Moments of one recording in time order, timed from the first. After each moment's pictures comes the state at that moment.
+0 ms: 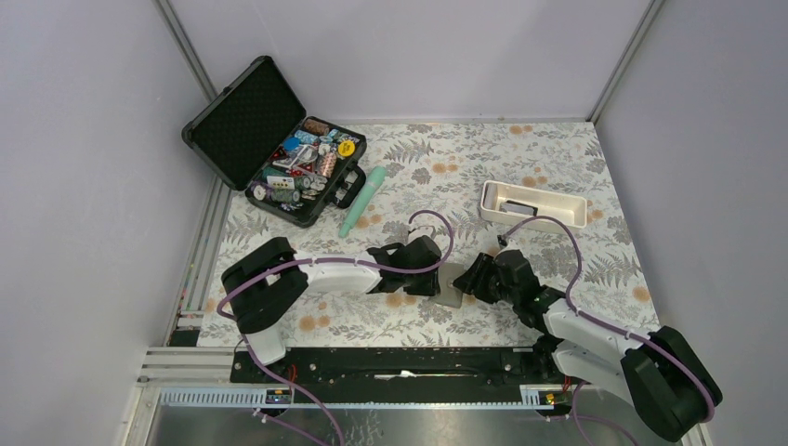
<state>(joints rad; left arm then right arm) -1.07 1.75 0.96 -0.14 -0.06 -0.91 0.57 0.99 0.18 0.09 -0.08 0.90</state>
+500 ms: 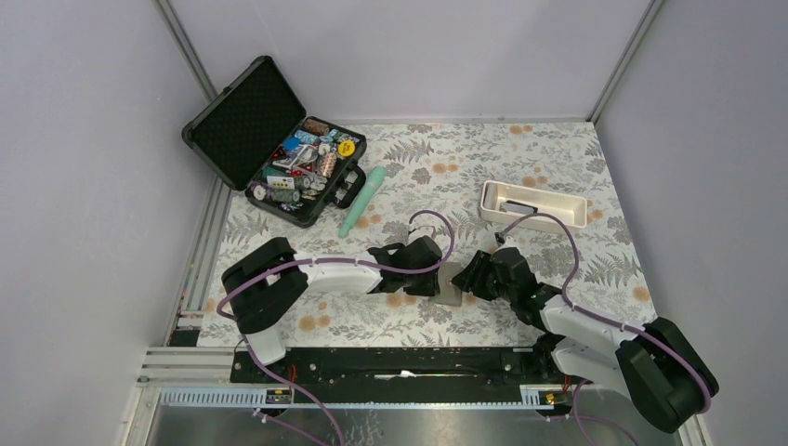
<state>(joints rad) -1.08 1.75 0.97 -0.16 -0.08 -0.91 0.57 1.05 0.20 0.13 -0.07 0.88</state>
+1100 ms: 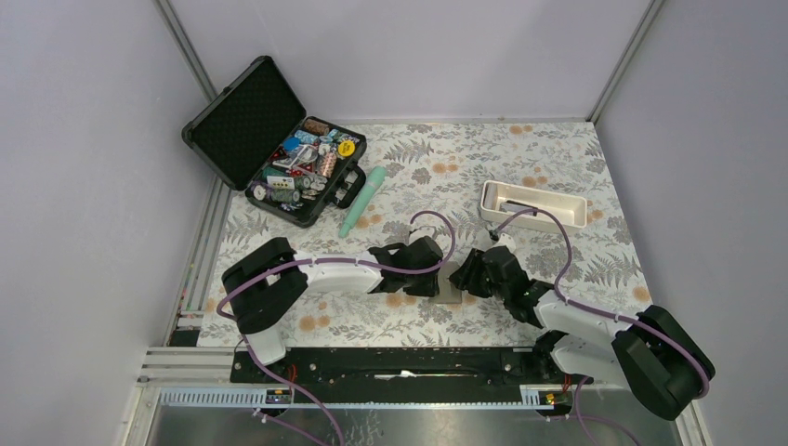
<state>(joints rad) -1.08 1.75 0.98 -0.19 -0.08 -0.90 0.65 1.12 0.25 0.13 0.05 0.88</state>
